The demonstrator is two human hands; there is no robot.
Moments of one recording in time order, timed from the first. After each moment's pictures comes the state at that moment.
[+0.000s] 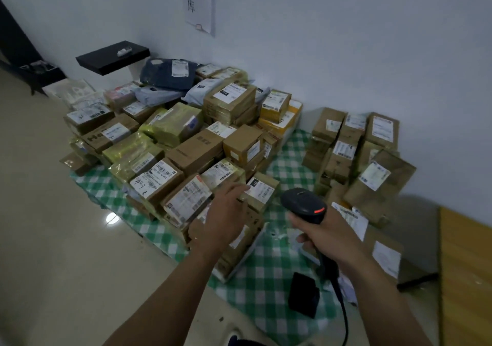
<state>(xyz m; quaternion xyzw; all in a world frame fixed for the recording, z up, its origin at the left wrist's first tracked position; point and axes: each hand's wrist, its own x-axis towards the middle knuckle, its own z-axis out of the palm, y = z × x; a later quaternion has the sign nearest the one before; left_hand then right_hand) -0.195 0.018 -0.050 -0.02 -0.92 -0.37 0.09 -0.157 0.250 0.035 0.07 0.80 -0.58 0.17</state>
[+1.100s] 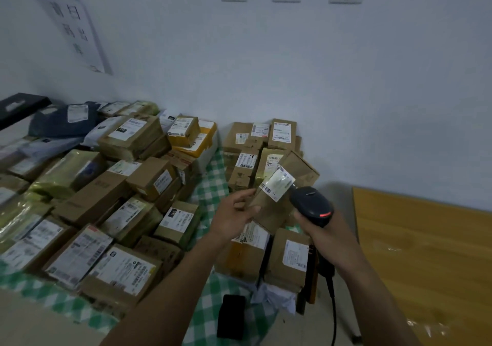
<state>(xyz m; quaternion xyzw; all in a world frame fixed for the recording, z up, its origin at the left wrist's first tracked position) -0.246 0.272 -0.020 -0.07 -0.79 -0.60 -0.13 -0.135 0.484 0.023 0.18 0.78 -0.60 -0.04</state>
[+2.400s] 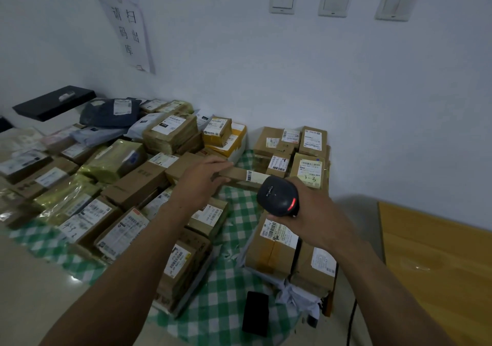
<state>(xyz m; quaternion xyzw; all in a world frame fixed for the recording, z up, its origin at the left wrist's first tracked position) -0.269 0.119 0.066 -0.22 -0.92 -0.29 0.12 -0.170 0.389 0.080 -0.09 0.95 -0.30 -0.01</state>
